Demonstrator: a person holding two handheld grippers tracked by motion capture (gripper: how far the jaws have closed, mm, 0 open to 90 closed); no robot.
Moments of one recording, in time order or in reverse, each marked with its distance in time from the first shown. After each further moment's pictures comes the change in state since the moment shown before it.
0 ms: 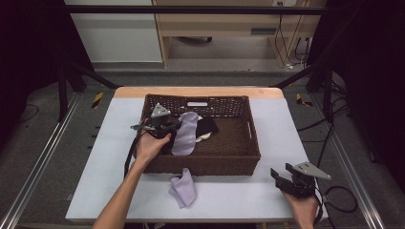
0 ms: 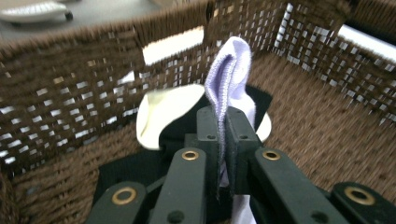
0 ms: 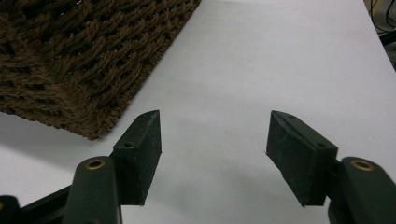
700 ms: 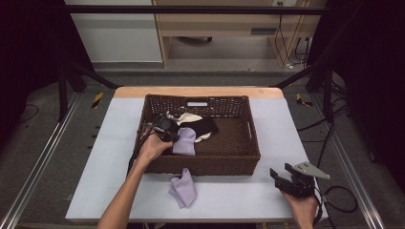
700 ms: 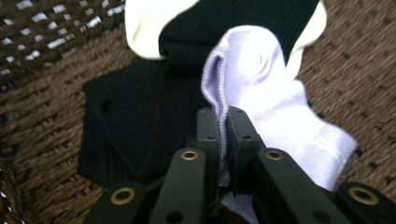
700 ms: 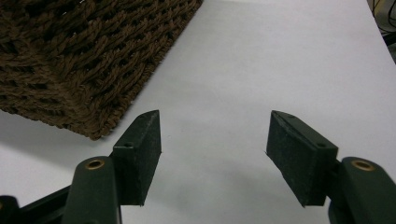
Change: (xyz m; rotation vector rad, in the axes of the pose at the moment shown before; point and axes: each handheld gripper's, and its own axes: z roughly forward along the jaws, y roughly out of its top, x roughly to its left) left arm 0.003 -0.017 0.036 0.396 0.052 0.043; right arm 0.002 0.000 0.000 0.003 0.007 0.001
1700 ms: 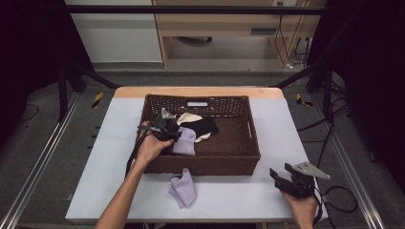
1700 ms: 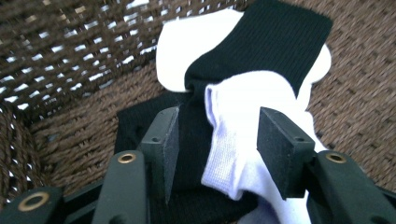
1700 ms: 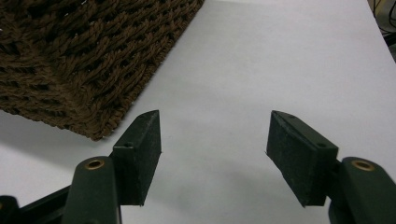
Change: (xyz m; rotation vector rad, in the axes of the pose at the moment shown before) left arm 0.003 -0.002 -0.007 -0.116 0.062 -0.004; right arm 0.000 0.000 0.000 -0.003 -0.001 -0.003
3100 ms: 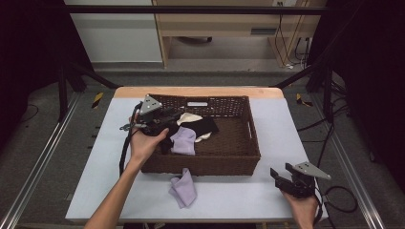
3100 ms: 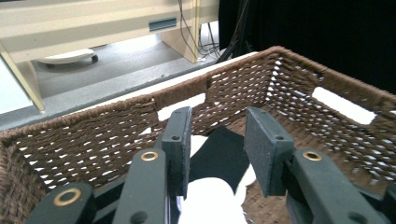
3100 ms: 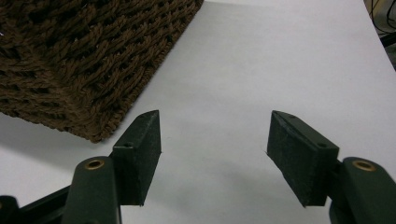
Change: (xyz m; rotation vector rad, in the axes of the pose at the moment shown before) left arm -0.011 0.026 -0.082 -0.424 -0.041 -0.070; right arm -0.001 0.000 -0.001 -0.007 -0.003 0.005
